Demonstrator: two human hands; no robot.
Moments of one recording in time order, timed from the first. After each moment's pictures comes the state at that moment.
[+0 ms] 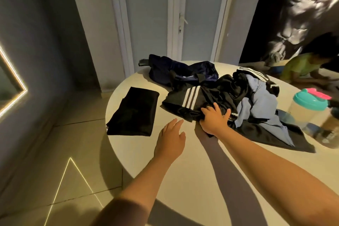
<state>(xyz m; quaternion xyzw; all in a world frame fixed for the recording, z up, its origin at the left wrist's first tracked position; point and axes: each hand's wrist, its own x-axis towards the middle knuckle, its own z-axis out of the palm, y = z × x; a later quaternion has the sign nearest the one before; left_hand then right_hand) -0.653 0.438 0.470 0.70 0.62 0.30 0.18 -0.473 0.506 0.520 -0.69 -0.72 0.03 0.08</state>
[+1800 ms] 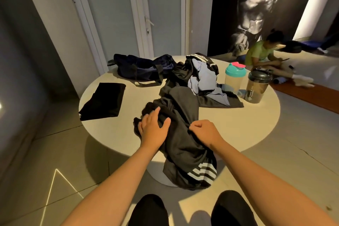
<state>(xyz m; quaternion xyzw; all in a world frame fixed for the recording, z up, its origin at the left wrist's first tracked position) -0.562 0.305 0.497 0.66 0.64 0.34 0.19 -0.360 0.278 0.500 -0.62 -0.61 0.29 0.39</state>
